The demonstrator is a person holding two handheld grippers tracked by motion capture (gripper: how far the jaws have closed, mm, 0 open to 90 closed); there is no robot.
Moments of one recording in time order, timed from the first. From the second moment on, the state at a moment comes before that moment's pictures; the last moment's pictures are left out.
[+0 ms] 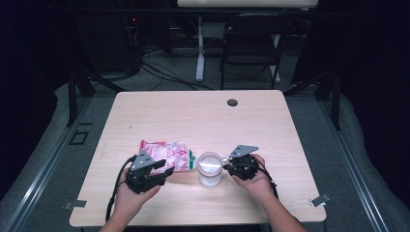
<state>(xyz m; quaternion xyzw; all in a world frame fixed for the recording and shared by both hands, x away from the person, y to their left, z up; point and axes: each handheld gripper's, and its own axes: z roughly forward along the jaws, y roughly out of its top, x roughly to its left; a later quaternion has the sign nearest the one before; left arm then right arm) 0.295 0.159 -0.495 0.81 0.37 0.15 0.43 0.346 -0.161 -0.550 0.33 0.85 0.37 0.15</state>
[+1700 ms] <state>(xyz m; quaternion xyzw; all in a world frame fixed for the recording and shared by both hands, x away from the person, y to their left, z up) 0.298 0.112 -0.496 0.84 0.28 0.08 0.46 0.289 -0.162 -0.496 0.36 0.80 0.46 0.15</state>
